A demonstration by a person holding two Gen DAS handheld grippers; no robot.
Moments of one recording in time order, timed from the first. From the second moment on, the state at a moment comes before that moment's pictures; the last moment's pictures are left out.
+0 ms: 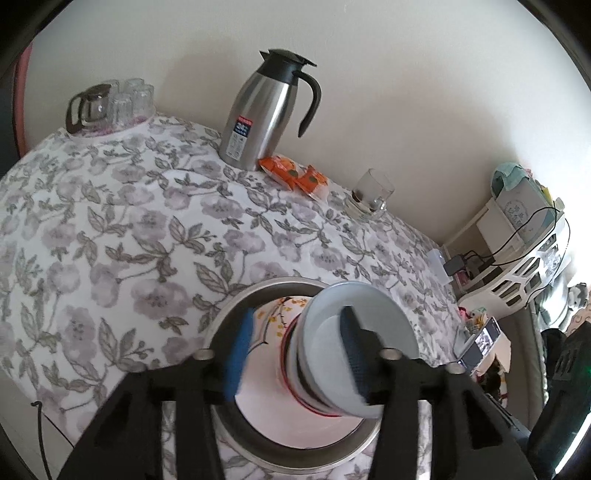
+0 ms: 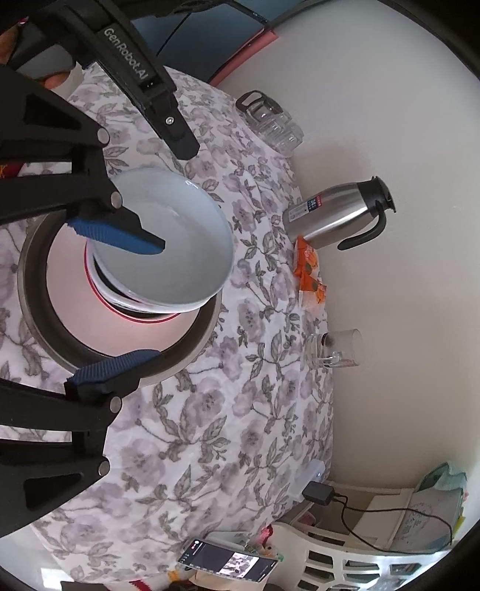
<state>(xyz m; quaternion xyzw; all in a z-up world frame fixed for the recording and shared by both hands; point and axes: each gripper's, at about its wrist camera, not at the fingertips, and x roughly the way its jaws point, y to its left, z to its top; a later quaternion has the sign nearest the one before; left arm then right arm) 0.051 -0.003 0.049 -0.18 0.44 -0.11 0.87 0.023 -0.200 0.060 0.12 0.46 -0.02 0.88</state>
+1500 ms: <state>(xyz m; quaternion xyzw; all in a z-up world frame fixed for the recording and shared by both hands) -0.017 -0.001 0.007 -0.05 0.52 -0.06 0.85 -0.044 -0.226 0.028 0.08 0.48 -0.03 0.88</state>
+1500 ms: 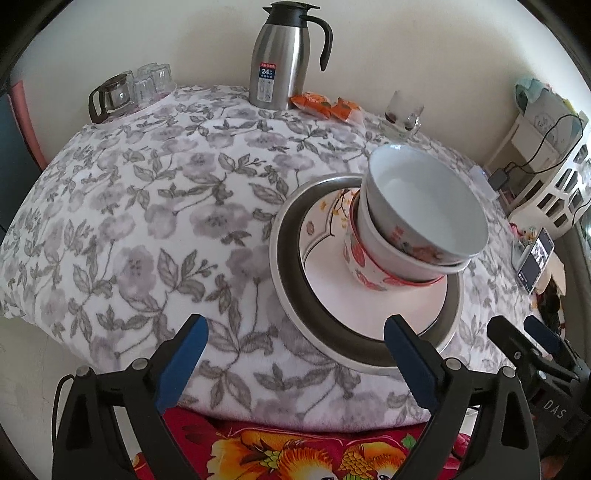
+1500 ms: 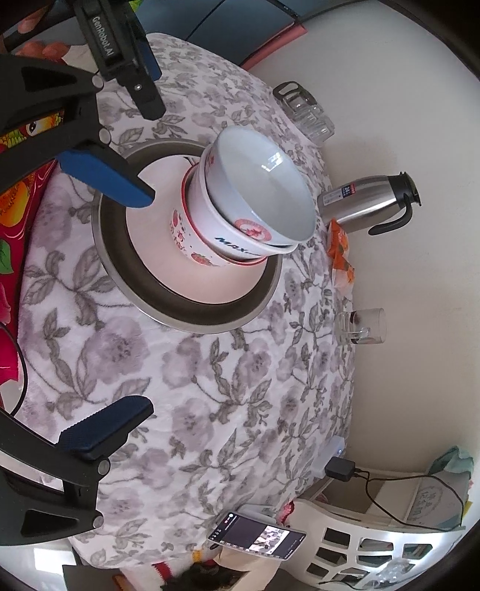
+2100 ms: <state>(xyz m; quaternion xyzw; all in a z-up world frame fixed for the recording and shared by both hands) -0.029 -0.012 0.005 -0.02 0.53 -0.02 0.85 -0.046 -0.231 0.022 0.08 0.48 -0.02 0.87</state>
